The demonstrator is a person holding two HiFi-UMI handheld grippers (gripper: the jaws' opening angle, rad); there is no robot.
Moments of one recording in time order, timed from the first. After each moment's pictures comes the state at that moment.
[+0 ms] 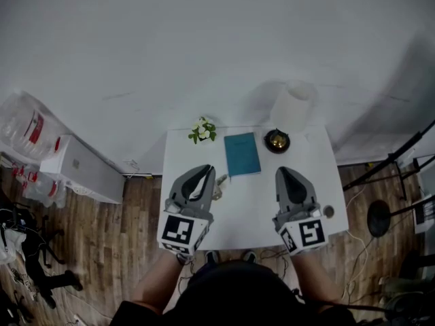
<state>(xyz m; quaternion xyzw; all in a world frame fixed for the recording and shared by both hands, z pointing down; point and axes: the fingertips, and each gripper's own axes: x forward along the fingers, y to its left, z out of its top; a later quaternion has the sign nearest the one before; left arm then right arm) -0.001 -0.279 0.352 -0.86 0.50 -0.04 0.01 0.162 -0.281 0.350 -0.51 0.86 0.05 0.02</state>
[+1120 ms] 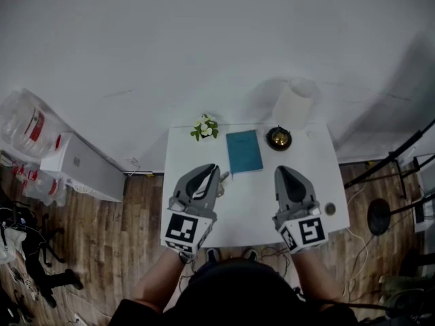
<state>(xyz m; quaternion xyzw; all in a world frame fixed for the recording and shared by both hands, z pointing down) -0.002 -0.271 0.356 -0.87 0.49 -0.04 0.00 0.149 -0.274 0.355 -0.50 0.87 0.04 0.01</state>
